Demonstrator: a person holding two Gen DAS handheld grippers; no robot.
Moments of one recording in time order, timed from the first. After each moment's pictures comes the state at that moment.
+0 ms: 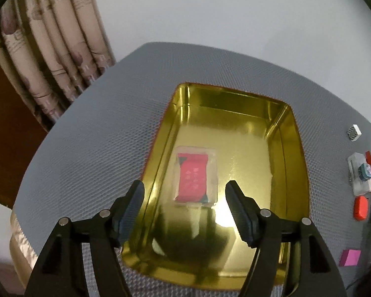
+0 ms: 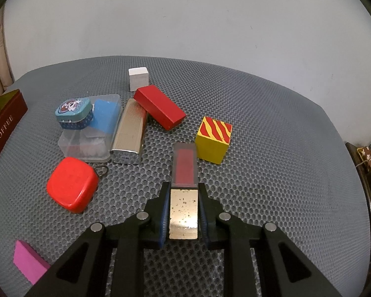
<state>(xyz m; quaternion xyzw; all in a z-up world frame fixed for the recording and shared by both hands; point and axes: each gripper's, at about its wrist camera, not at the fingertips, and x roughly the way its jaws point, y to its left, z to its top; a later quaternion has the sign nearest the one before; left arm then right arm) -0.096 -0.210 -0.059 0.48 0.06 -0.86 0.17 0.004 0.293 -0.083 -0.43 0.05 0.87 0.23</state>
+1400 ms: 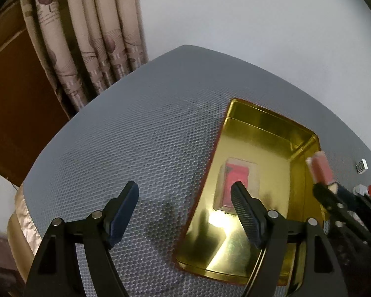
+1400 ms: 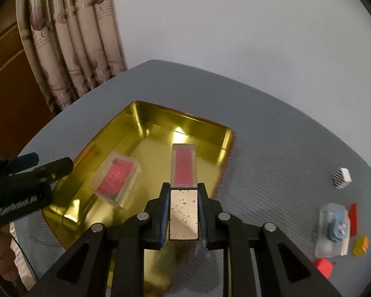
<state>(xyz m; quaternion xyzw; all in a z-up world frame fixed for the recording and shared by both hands) -0.075 -0.258 -0.046 0.46 0.13 -0.85 0.23 -0.152 0.021 -0.010 -0.44 -0.01 0.90 -0.05</state>
